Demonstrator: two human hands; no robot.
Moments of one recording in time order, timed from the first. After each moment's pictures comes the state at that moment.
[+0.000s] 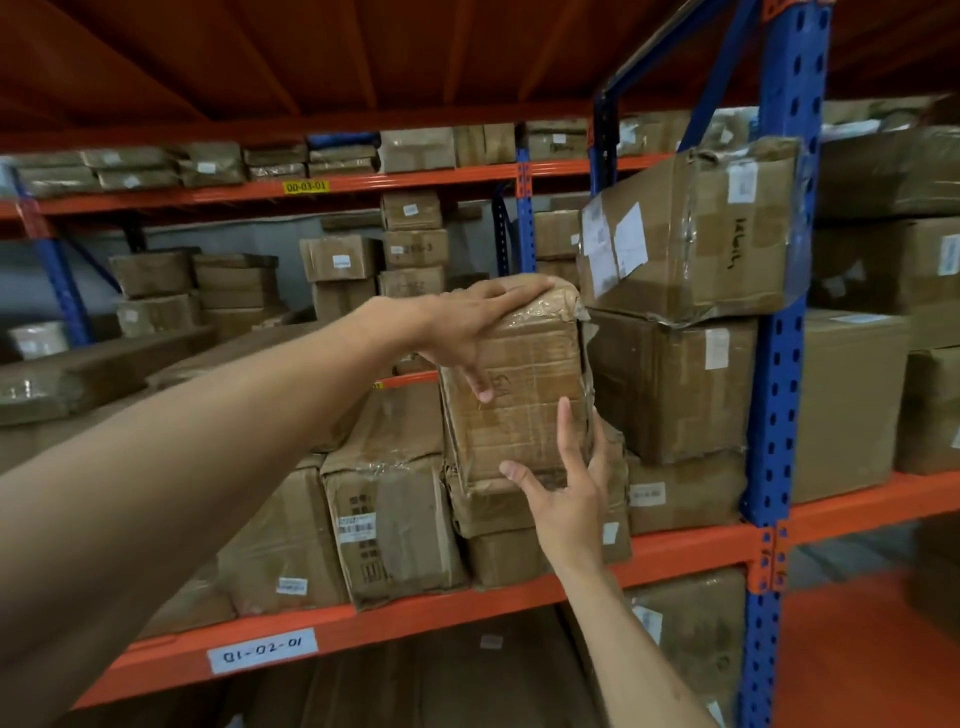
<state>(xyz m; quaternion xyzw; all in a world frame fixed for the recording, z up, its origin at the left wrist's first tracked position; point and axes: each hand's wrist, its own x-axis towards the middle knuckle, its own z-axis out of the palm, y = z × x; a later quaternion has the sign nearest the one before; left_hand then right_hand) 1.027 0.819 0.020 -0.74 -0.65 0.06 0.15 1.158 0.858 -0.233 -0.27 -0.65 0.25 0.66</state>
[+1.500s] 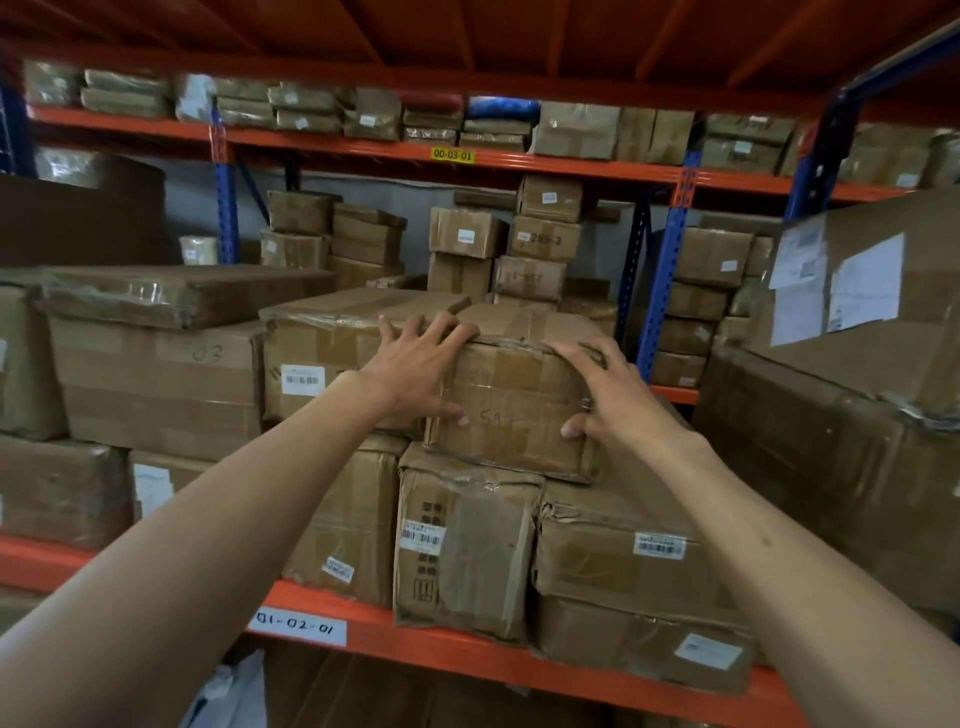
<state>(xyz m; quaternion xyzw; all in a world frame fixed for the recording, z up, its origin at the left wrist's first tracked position) 0.822 0.806 -0.081 -0.56 -0.78 -0.06 0.25 1.042 0.978 -0.092 -0.25 -0.94 0.05 0.24</state>
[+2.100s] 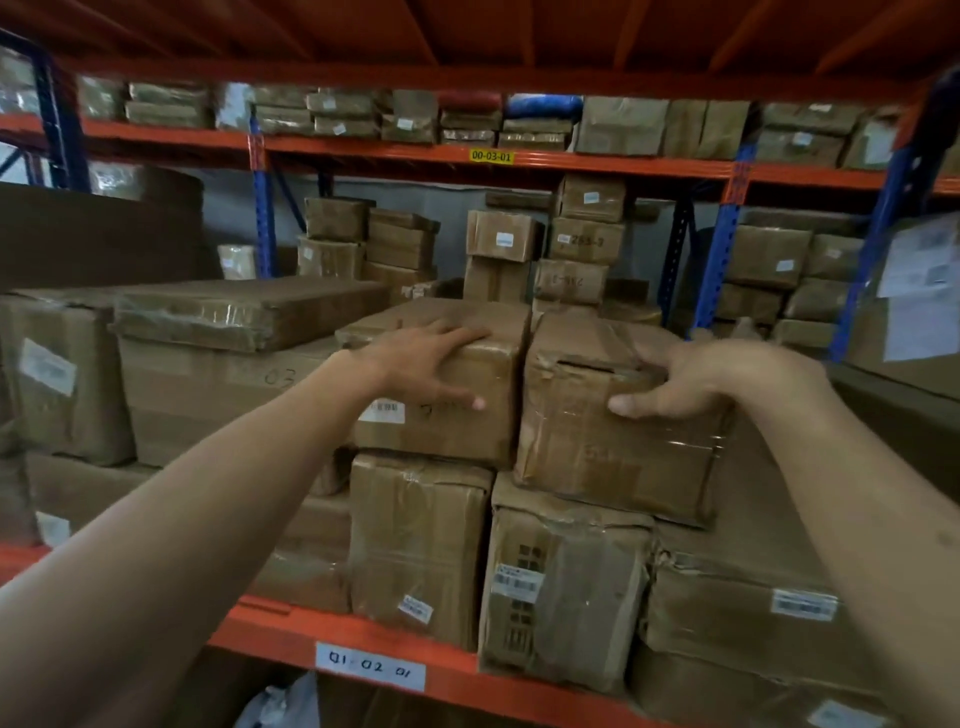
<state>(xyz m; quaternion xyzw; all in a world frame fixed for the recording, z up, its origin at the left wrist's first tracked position) 0.713 0.760 -0.057 -0.57 -0.81 -0.10 0.12 0.986 0.932 -0.006 -0.45 -0.89 -0.06 -0.03</state>
